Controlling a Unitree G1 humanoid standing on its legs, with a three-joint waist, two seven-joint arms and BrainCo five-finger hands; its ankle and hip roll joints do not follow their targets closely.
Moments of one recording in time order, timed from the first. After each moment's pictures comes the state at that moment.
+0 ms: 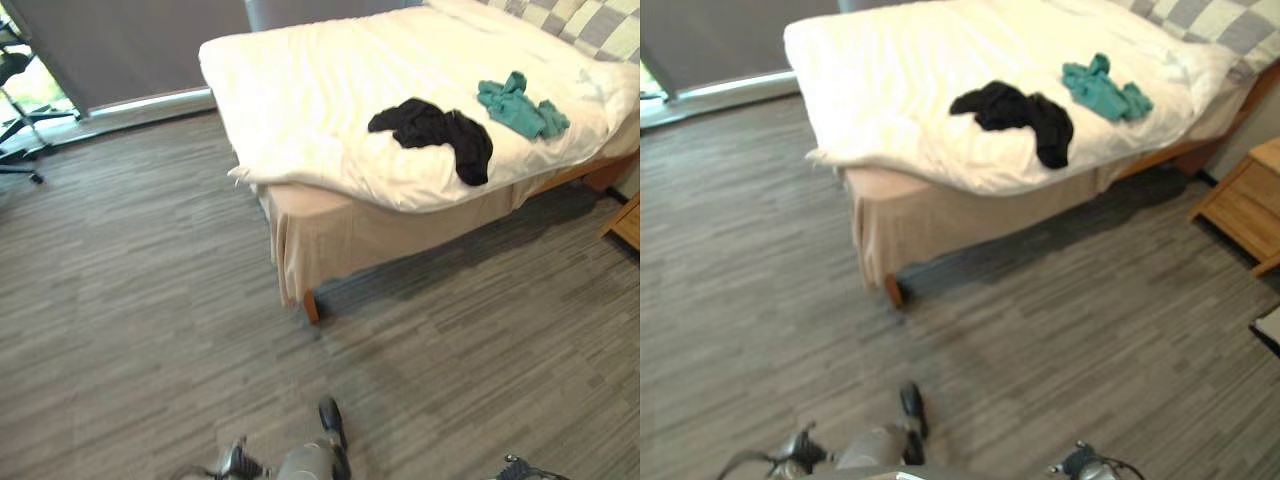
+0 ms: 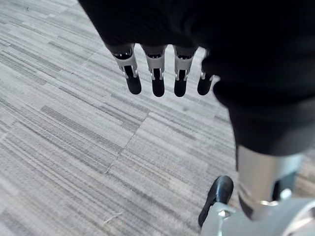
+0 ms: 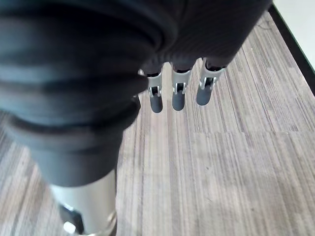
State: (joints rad) left arm -0.01 0.24 -0.27 1.34 0.31 0.01 0.20; right arm -0.04 -0.27 0.28 1.29 -0.16 0.06 -0.16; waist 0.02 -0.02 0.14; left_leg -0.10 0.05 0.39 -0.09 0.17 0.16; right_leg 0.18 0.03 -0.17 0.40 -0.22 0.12
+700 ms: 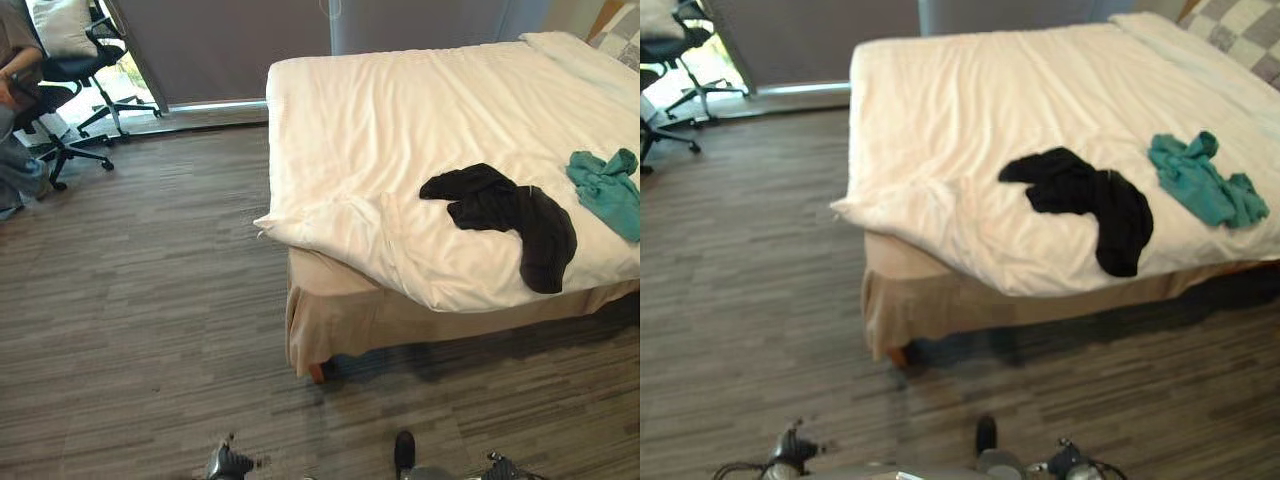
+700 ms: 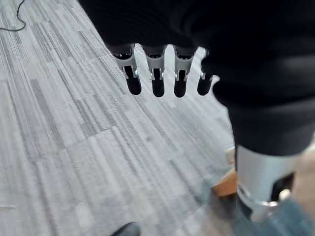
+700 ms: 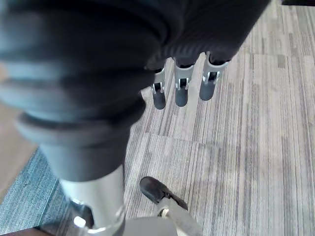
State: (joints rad) left arm 0.07 0.25 -0.12 0.99 0.13 -0.04 0.30; right arm 0.00 -0.27 0.24 1.20 -0.20 0.05 -0.16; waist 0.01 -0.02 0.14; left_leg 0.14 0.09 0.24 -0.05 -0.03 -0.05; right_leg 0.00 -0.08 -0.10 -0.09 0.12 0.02
